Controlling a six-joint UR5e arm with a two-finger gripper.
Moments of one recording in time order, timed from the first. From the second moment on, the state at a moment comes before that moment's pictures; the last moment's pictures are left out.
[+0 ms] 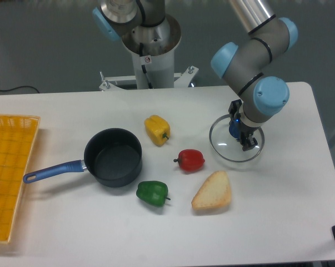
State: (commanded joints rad) arm 2.77 -2.00 -1.69 -1.25 1.65 1.97
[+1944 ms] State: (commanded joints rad) arm 2.77 -2.05 -1.69 -1.19 1.65 1.97
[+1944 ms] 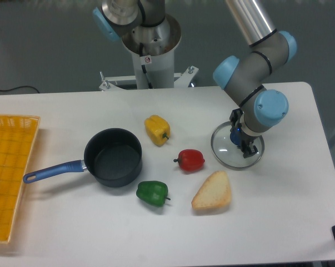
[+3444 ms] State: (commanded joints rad) arm 2.77 -2.06 -1.69 -1.19 1.65 1.97
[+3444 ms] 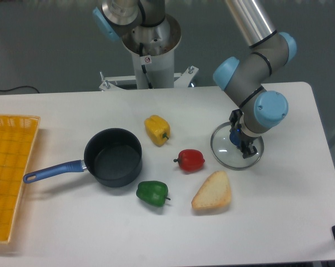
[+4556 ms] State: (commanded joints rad) arm 2.77 -2.06 -1.69 -1.19 1.65 1.98
